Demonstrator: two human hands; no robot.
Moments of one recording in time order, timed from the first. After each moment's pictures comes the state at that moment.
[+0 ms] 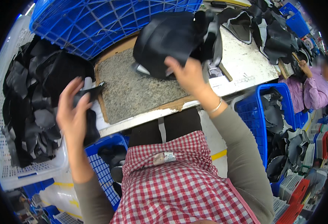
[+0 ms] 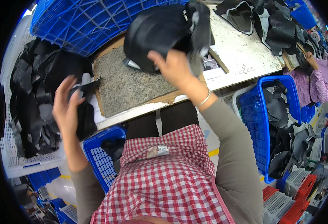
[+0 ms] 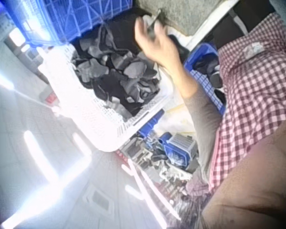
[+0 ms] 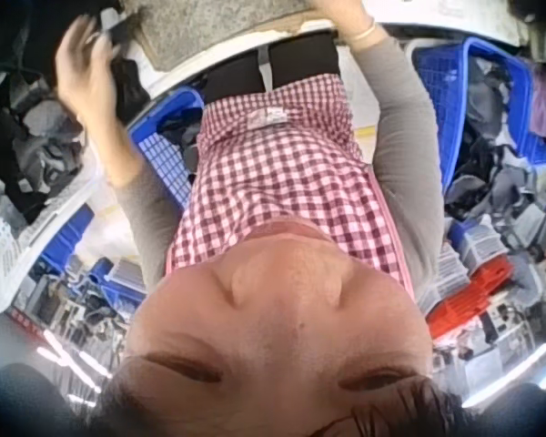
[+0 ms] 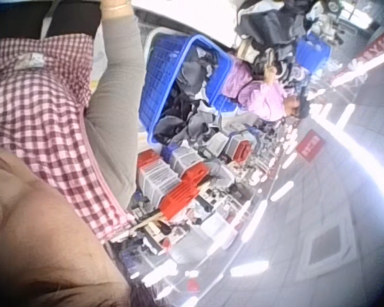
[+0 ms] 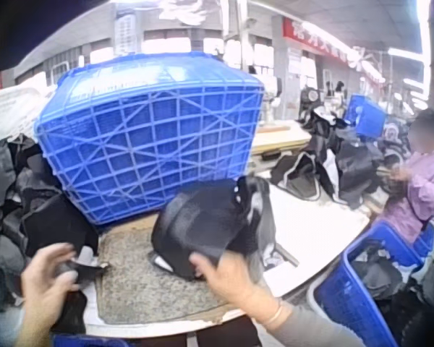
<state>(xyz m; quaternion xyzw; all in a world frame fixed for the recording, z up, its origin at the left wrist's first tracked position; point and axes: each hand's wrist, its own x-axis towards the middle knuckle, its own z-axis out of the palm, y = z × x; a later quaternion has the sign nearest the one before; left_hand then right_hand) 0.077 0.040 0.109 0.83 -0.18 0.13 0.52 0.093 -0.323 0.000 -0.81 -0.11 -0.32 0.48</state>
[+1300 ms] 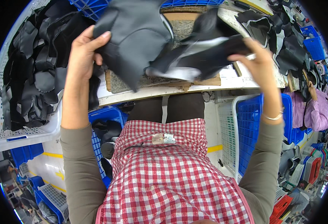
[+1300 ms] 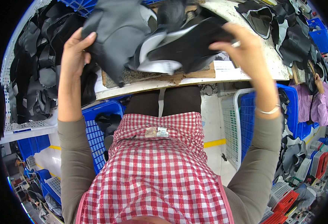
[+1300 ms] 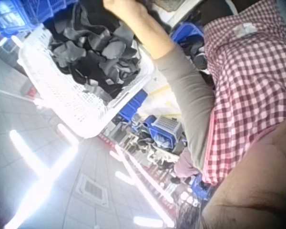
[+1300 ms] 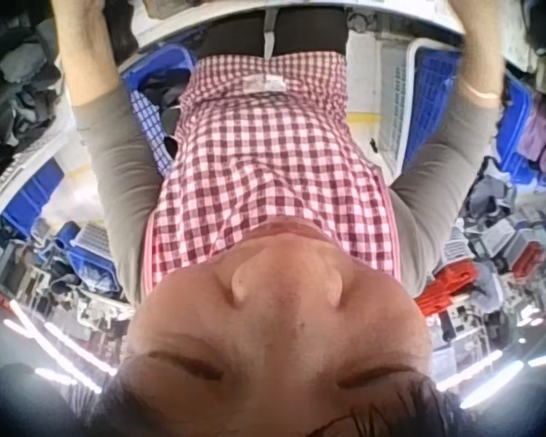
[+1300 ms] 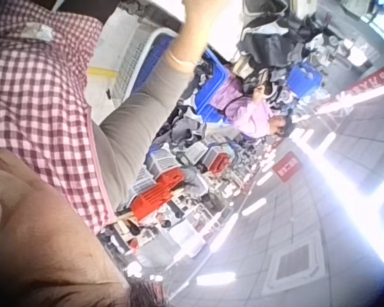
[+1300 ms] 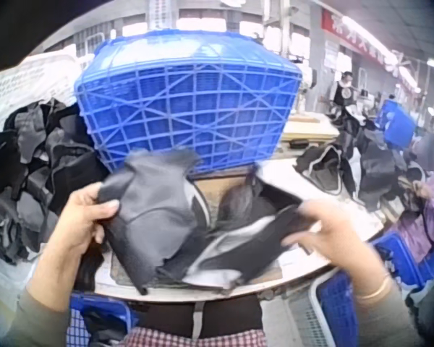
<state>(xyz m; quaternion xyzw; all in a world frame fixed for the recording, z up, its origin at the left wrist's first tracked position) 0.129 0.017 0.116 0.70 -0.15 -0.02 0.70 0.019 -0.422 0.123 -0.90 -0.22 -0.29 0.23</state>
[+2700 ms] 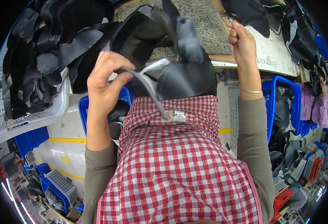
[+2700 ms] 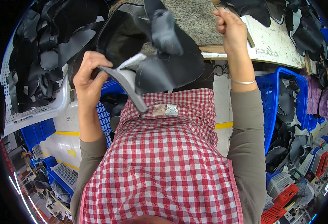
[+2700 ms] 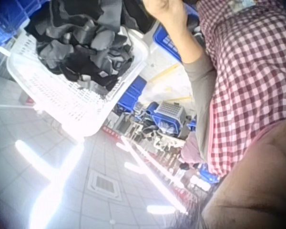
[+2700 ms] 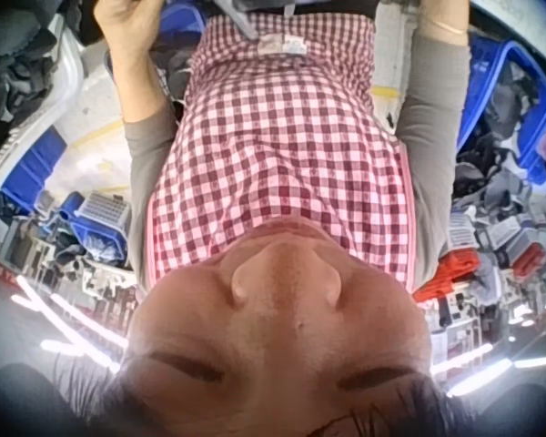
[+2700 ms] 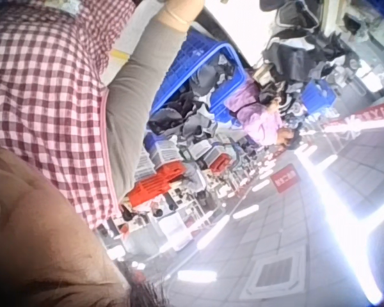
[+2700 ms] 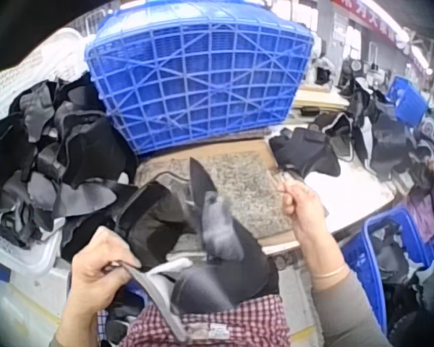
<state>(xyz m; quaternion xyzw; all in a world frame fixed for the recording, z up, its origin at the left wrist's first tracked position) -0.007 0.029 0.082 0.79 -0.34 0.14 0.49 0.052 -0.378 0.000 -0.60 0.04 -0.12 0.79</state>
